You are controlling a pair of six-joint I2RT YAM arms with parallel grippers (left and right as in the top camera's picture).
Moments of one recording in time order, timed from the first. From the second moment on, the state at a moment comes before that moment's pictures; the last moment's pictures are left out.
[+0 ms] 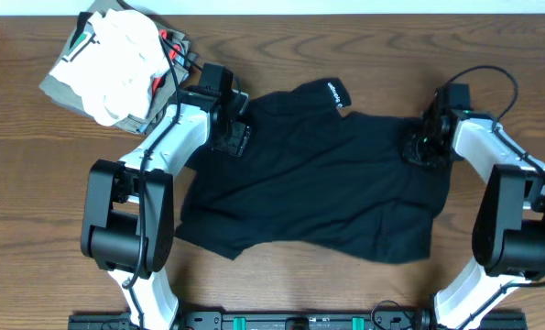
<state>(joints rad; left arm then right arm) -0.24 1.95 1.33 -0.70 0.07 0.10 -0.10 1.93 1.15 -0.60 -0.14 0.30</state>
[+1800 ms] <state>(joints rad) -0.51 2.10 1.46 -0.16 0.07 0.23 -0.14 2.08 2.02 -1.35 -0.24 0.01</state>
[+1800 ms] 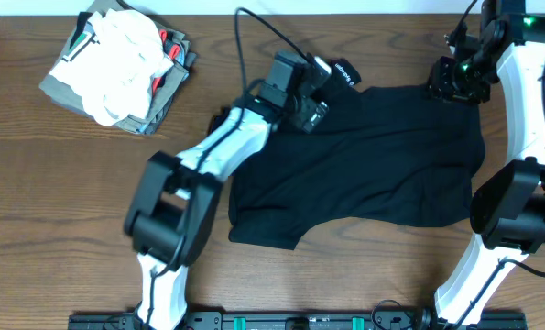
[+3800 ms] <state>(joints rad) -0.25 2.21 1.53 0.34 -0.12 0.16 -0.03 2.08 2.02 -1.40 -0.25 0.01</state>
